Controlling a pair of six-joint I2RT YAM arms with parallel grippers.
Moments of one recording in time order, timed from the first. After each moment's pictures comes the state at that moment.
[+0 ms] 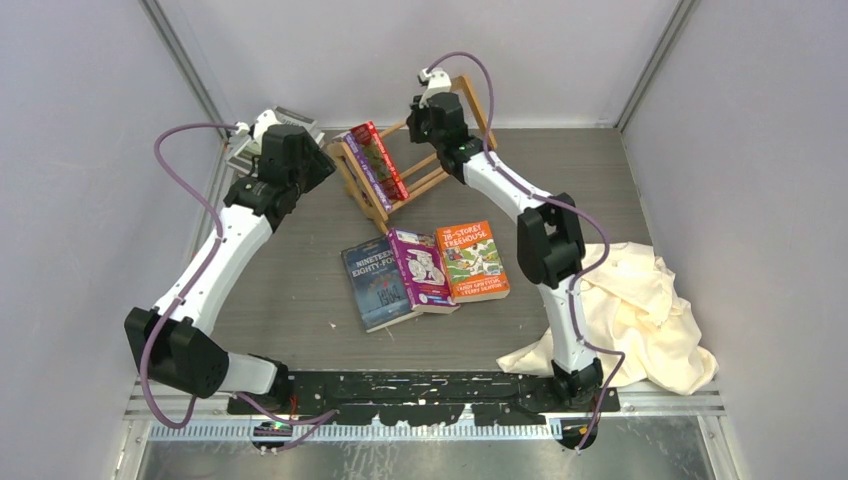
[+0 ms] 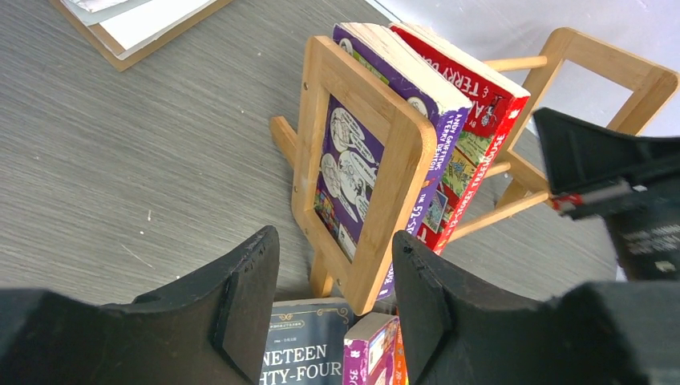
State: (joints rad) left arm -0.31 1.37 1.34 -0.49 -0.31 -0.77; right arm 0.52 2.18 1.94 0.08 0.06 0.19
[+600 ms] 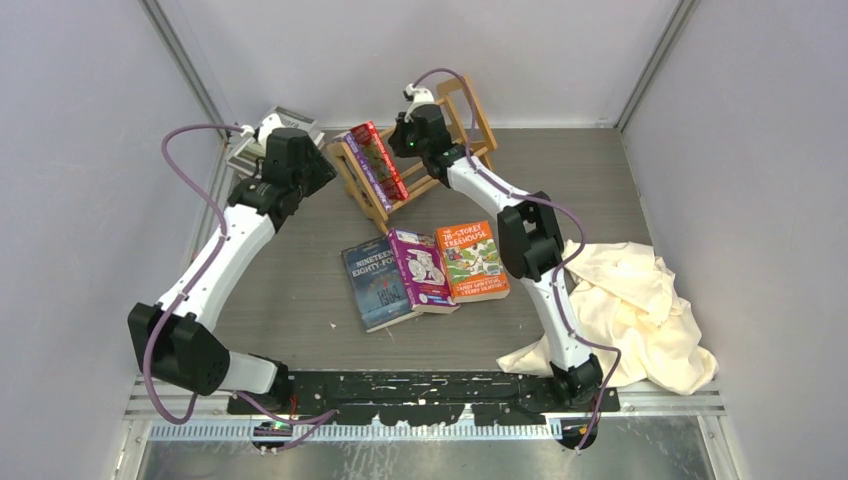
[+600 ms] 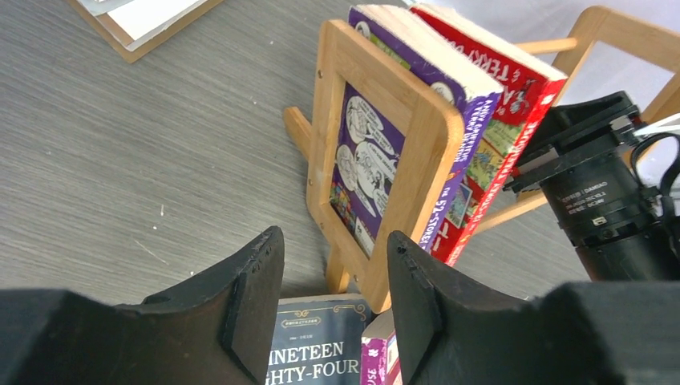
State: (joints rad) left arm -0.31 1.38 1.32 -0.49 -0.31 -0.74; right arm 0.54 2.40 2.11 0.00 -0.05 0.34
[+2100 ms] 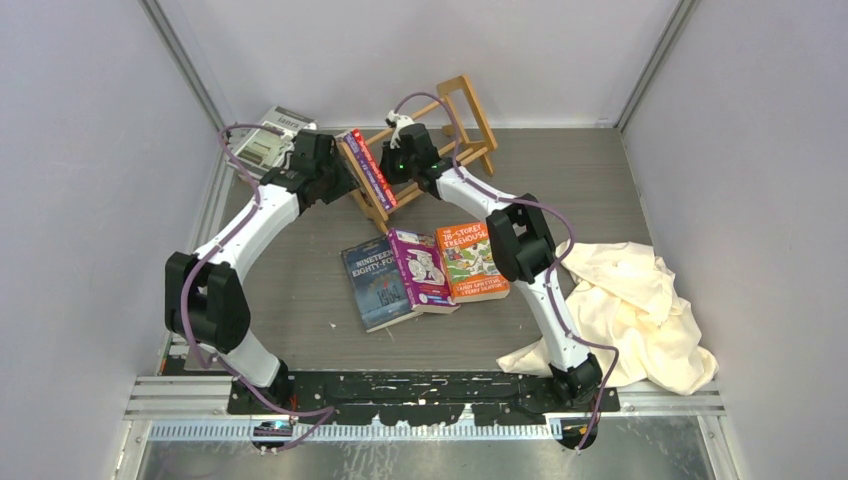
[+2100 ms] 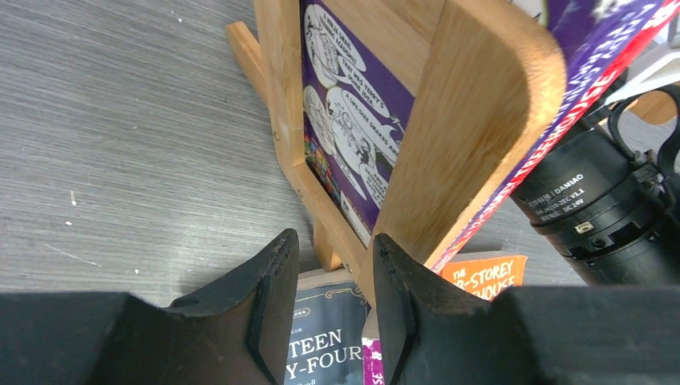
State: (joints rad) left arm -0.31 1.62 1.35 -0.46 -0.09 -0.72; right arm 0.60 2.44 2.06 -0.10 -0.20 0.36
